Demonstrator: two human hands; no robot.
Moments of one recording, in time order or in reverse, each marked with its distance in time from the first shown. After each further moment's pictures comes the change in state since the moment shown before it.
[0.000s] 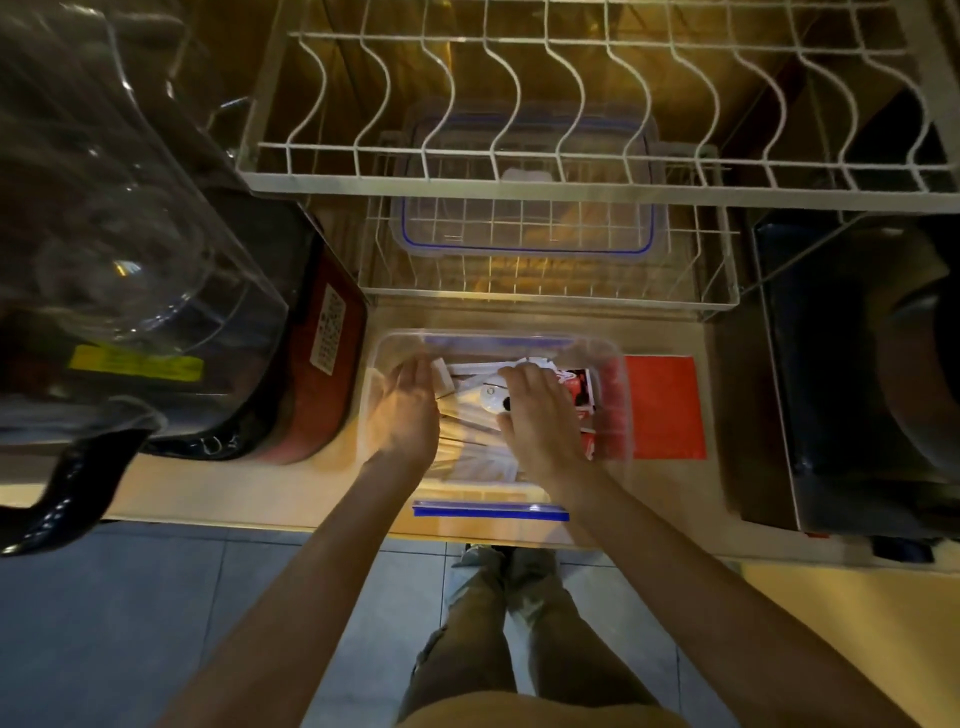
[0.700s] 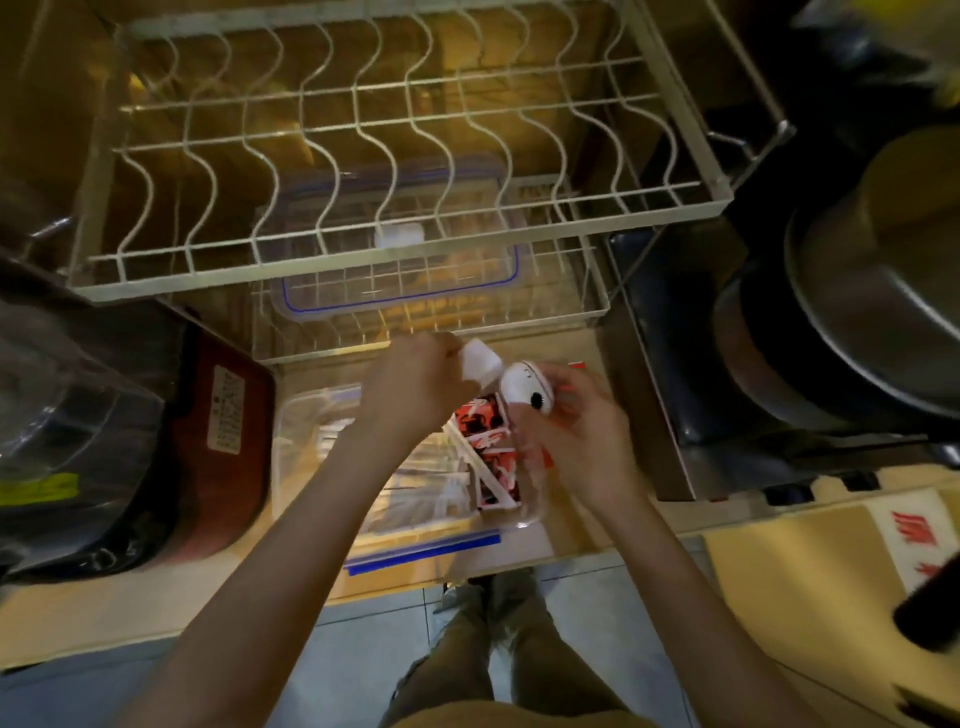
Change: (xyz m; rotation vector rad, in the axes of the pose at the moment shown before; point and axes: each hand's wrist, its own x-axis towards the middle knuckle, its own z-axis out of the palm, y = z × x) left_hand 0.012 0.131 -0.086 -0.075 -0.196 0.312; right_hand -0.067 0.049 -0.102 0.947 0.328 0.437
